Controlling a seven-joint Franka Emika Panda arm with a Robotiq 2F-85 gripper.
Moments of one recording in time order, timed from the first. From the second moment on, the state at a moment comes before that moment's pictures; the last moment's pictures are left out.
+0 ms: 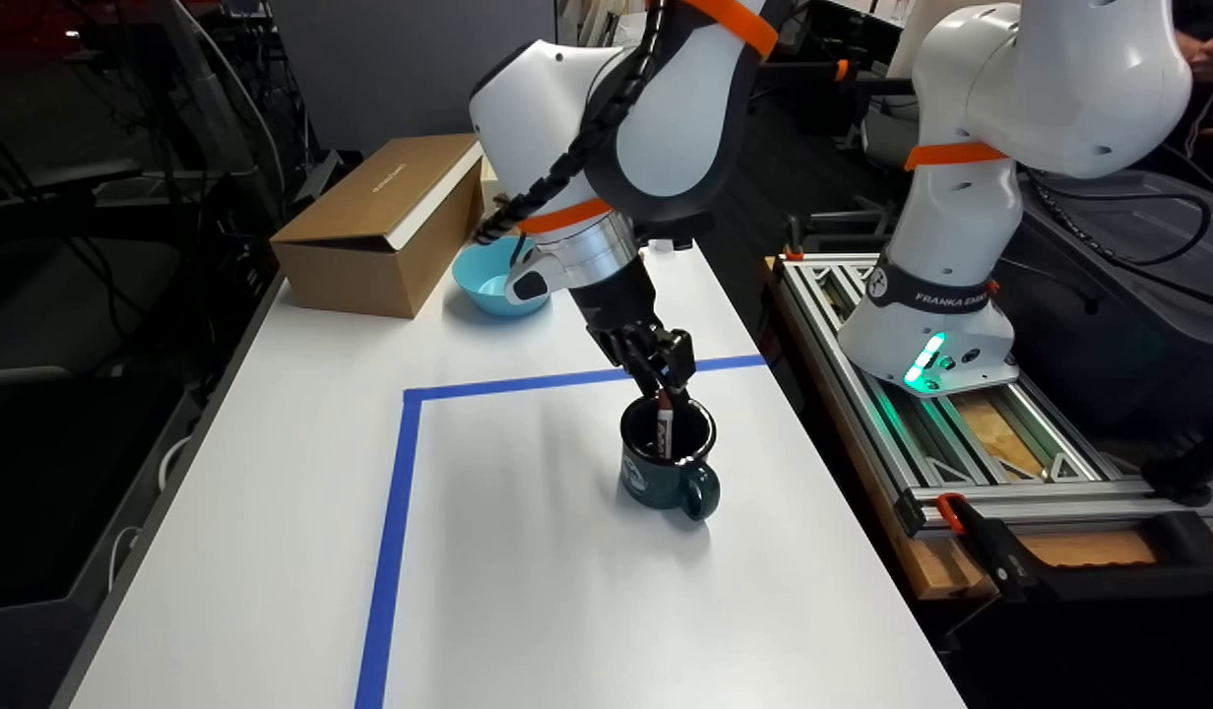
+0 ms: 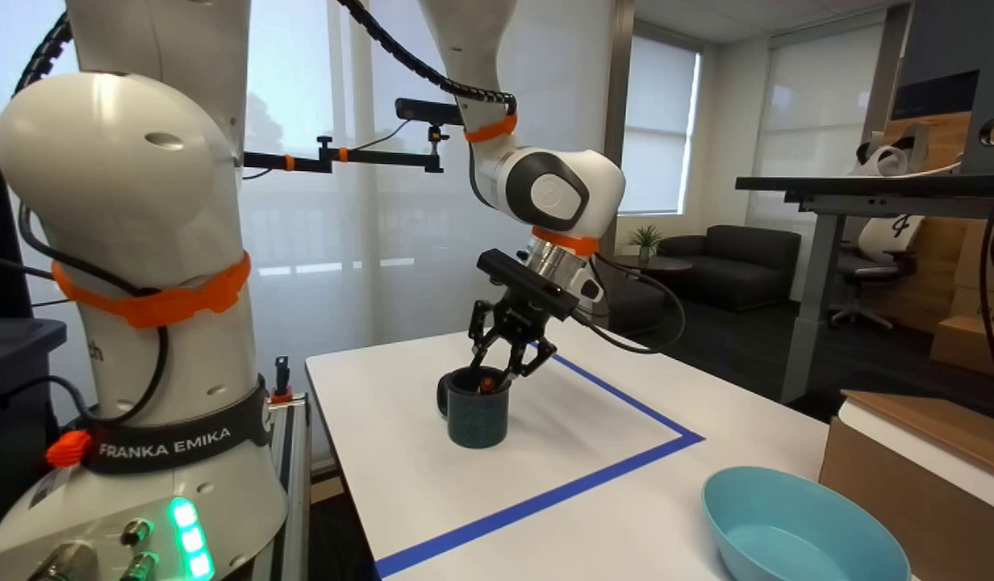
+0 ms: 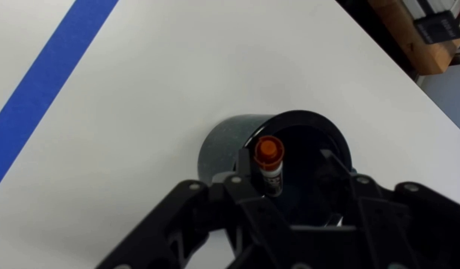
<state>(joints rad) 0.09 0.13 0.13 -2.52 0.25 2.25 -0.71</state>
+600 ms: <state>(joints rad) 0.09 0.13 0.13 -2.54 0.25 2.24 -0.71</state>
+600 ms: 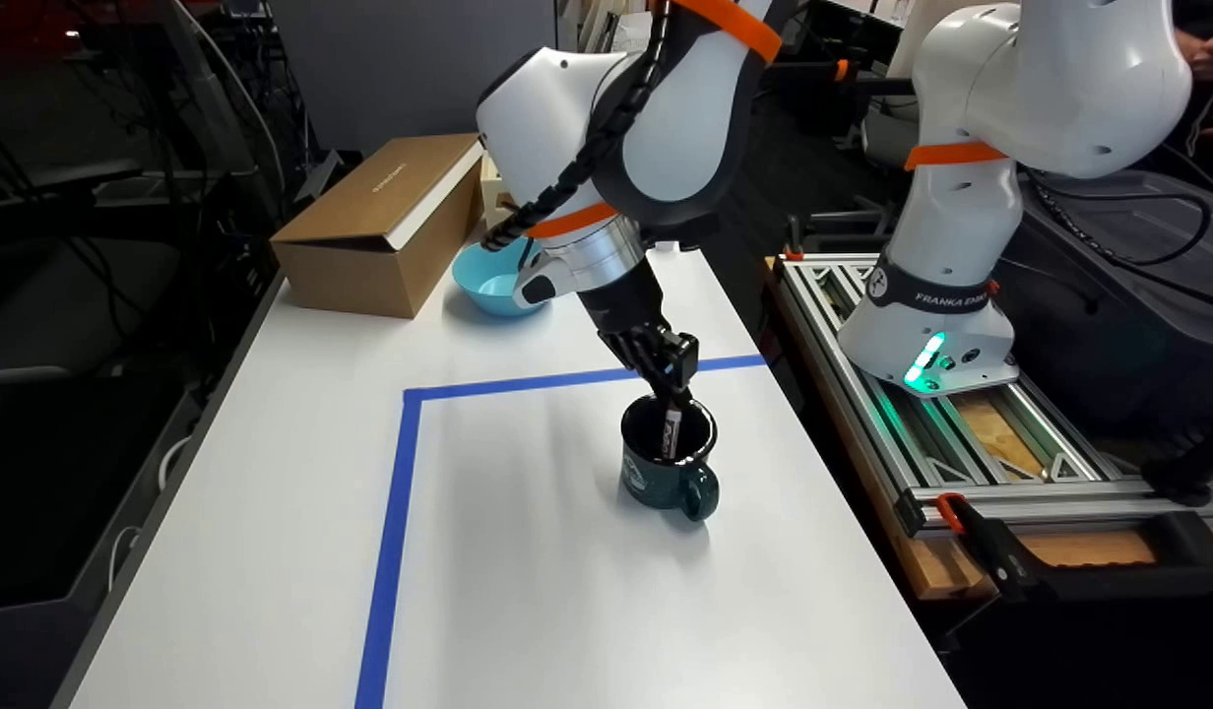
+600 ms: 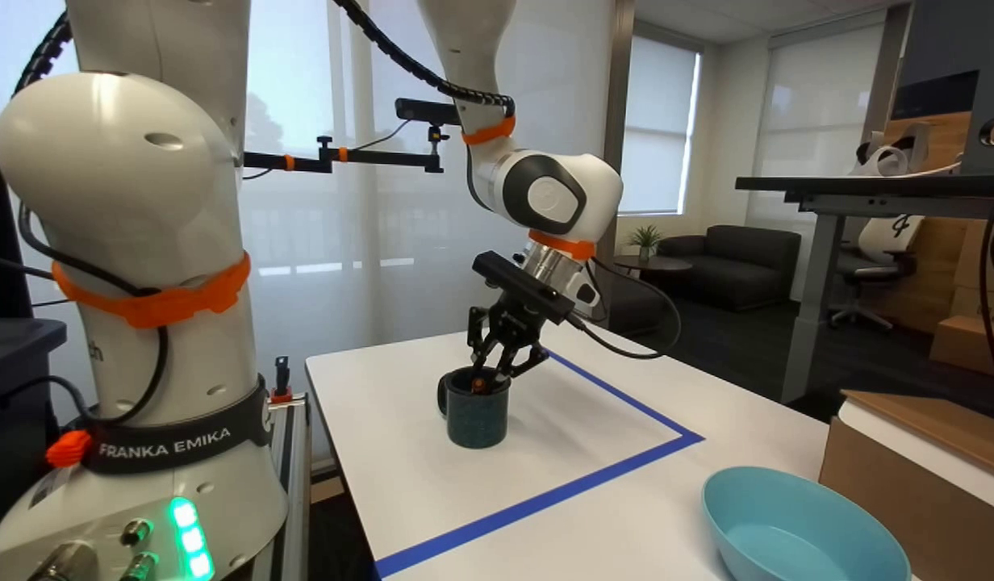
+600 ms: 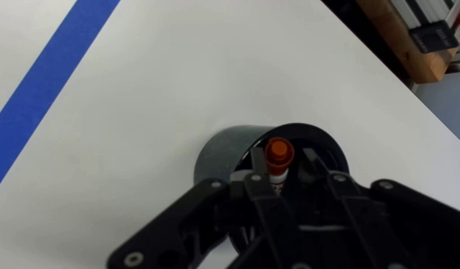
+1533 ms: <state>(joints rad) 0.09 0.13 0.13 -2.54 0.25 2.23 -0.71</state>
